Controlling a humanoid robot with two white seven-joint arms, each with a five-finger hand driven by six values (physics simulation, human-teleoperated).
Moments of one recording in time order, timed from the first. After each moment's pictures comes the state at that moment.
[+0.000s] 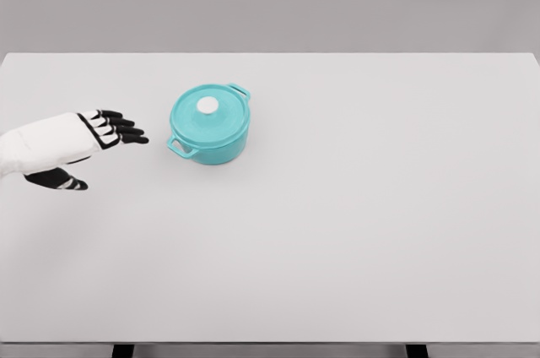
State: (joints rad) left arm -0.23 1.02 -0.28 -1.71 -0.32 -0.60 -0.43; right arm 0.03 0.00 0.53 -0.10 0.16 -0.05 0.36
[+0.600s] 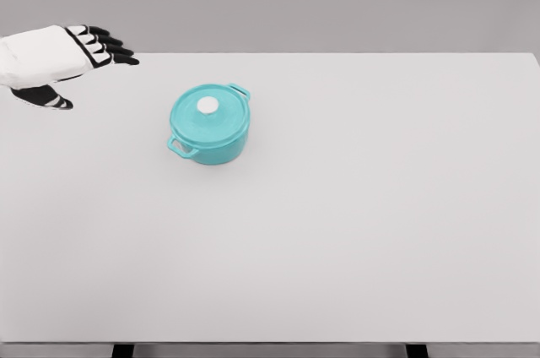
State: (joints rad) left arm -0.75 0.98 -0.55 -1.52 -0.39 -0.61 -0.46; right arm 0.03 0.00 0.53 -0.10 0.16 -0.05 0.36
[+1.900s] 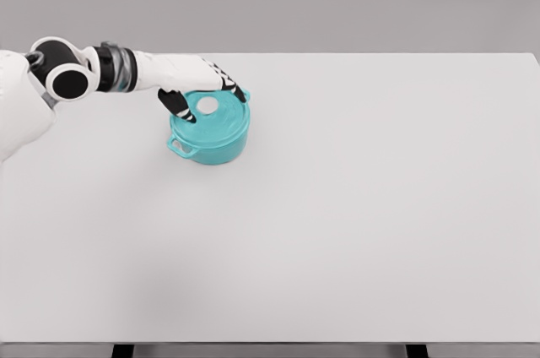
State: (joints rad) left arm -1.05 0.56 -1.02 -1.18 -0.30 -0.45 -0.61; right arm 0.03 0.00 0.53 -0.10 0.16 -0.05 0.36
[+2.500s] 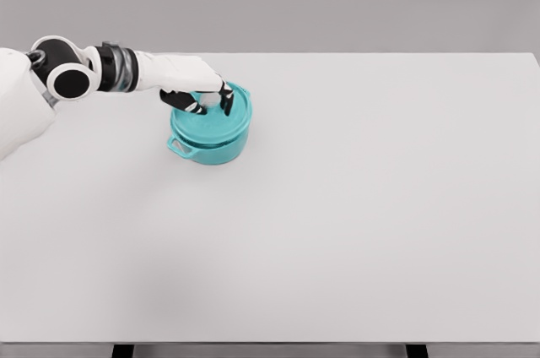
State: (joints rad) left arm -1.07 0.57 -1.04 -1.19 -0.30 -0.44 -0.61; right arm 0.03 0.00 0.53 -0.10 0.16 -0.05 0.36
